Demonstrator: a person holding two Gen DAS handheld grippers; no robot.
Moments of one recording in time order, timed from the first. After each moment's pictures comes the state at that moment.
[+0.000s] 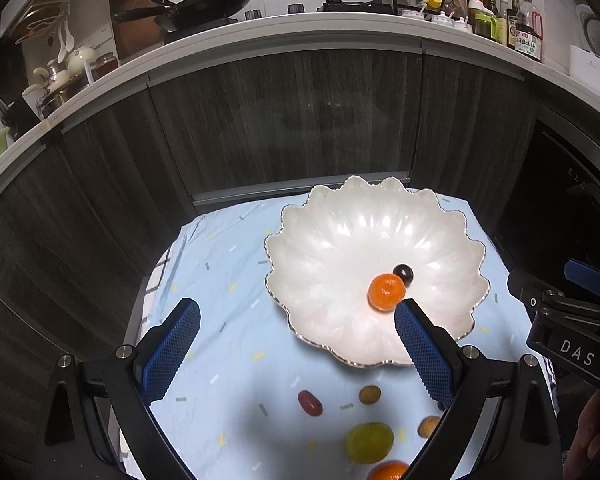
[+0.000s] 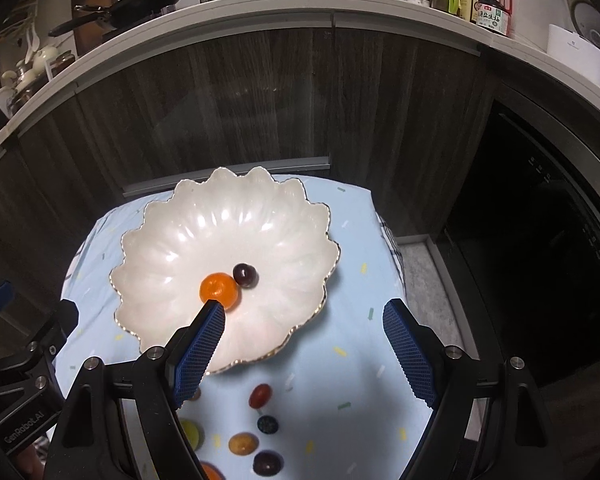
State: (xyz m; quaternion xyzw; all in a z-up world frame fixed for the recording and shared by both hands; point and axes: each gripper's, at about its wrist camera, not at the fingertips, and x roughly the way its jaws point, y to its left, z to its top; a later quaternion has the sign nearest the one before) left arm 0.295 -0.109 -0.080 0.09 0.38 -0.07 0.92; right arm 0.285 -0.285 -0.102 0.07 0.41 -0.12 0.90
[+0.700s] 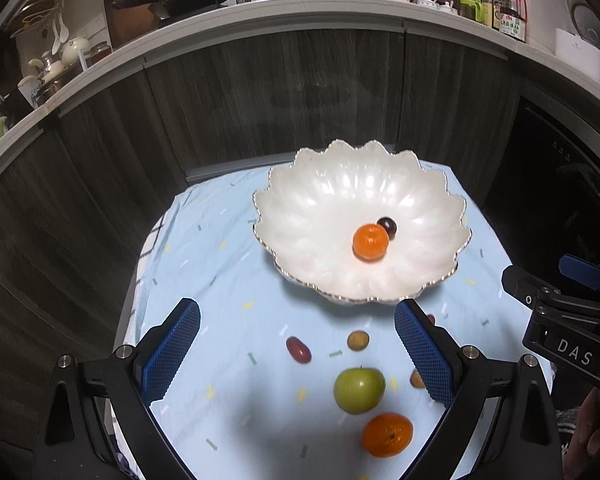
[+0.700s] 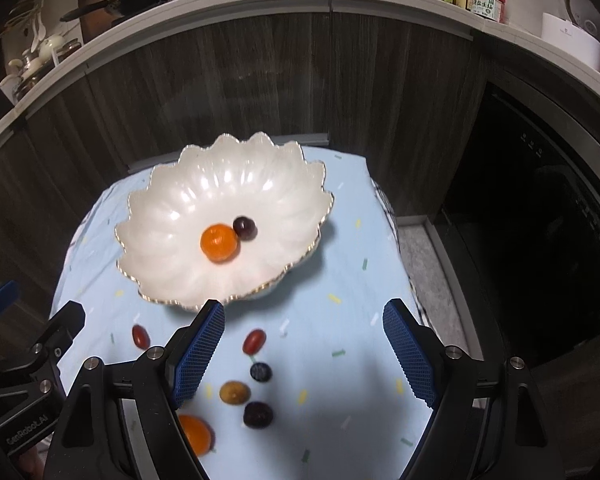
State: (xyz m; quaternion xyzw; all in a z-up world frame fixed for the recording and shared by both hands) left arm 0.248 -0.108 -0.101 0.09 0.41 -0.09 0.90; right arm 0.237 -0.278 -0.121 0.07 0.43 -0.11 0.89
